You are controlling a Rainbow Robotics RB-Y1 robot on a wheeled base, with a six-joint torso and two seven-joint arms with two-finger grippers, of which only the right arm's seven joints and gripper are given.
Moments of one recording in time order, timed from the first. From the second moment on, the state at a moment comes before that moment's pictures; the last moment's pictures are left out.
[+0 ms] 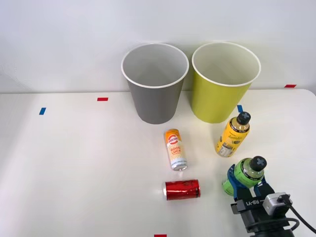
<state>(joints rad) 0.47 -0.46 0.46 -1.72 -0.54 -0.71 1.88</state>
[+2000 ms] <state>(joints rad) -0.02 -0.17 0.05 -2.28 -0.75 0.26 1.81</state>
